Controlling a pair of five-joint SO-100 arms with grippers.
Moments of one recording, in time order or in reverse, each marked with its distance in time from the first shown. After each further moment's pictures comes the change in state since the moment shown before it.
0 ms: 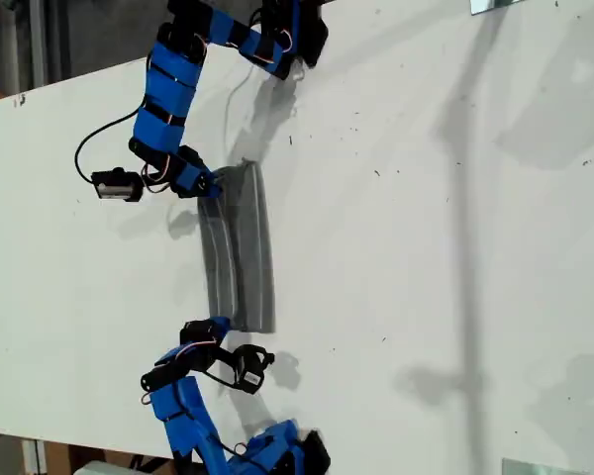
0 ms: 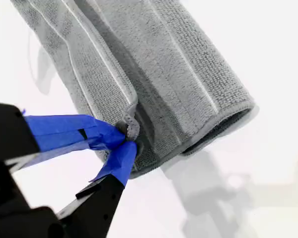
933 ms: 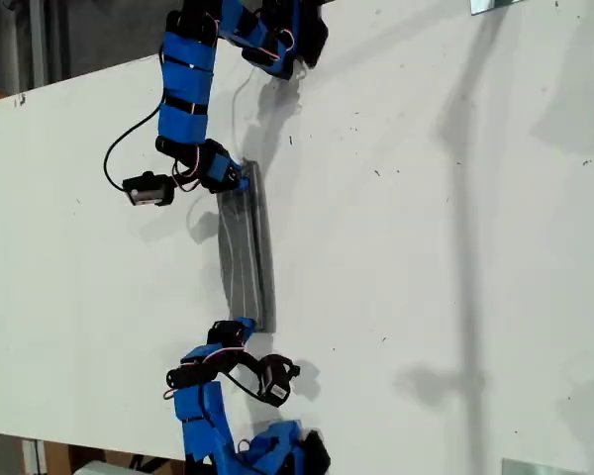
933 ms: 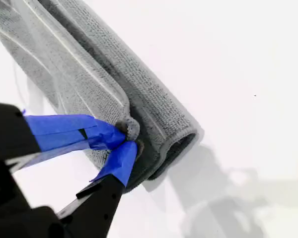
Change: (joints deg) arm 0 9.6 5.4 10.3 0.4 -2.0; arm 1 -9.3 9.8 14.8 -0.3 1.2
